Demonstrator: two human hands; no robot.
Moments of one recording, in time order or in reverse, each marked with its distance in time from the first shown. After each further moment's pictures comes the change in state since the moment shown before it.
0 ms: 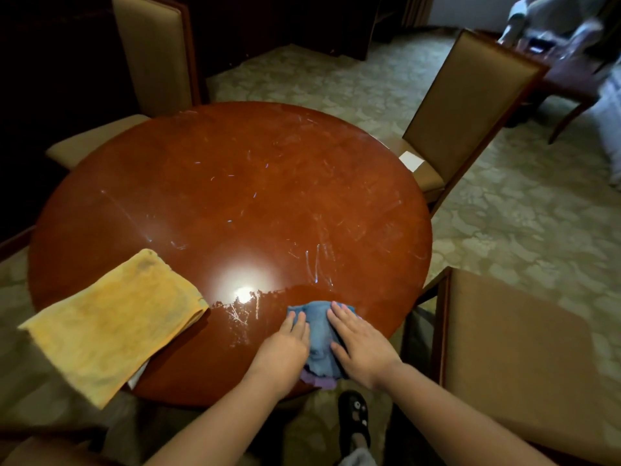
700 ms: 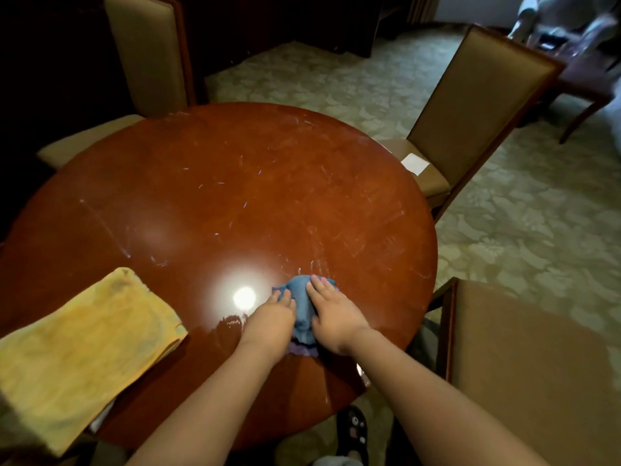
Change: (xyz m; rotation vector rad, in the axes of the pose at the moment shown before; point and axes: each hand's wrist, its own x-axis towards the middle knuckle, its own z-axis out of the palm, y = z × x) left_hand 0.062 -0.042 -0.045 -0.111 0.090 -0.120; right_hand 0.094 0.011 -0.034 0.024 -0.021 0.039
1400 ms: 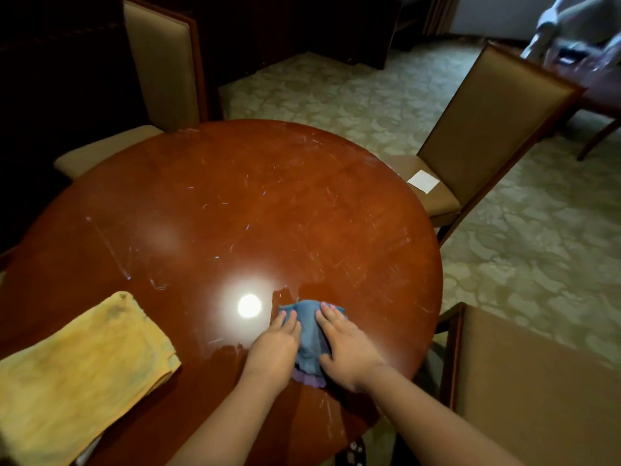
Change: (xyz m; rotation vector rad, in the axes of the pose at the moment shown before) left_hand 0.020 0.006 0.002 -0.095 0.051 -0.036; right_hand -0.003 0.027 -0.012 0.049 -0.003 -0.093
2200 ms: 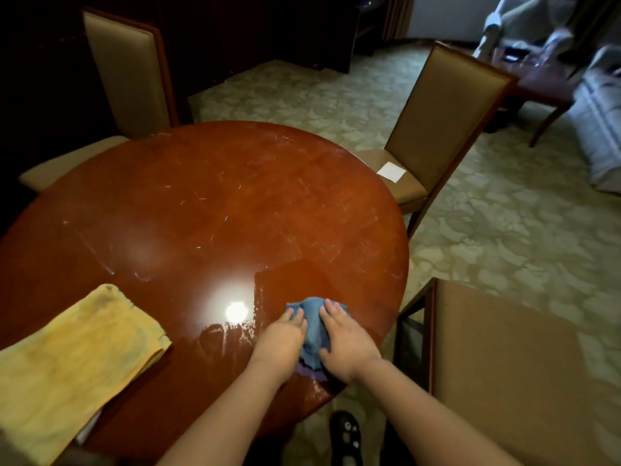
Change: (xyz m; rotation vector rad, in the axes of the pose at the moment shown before) left_hand -0.028 0.040 0.003 0.023 -0.032 0.151; right_hand -0.059 -0.004 0.019 0.048 0.064 0.197
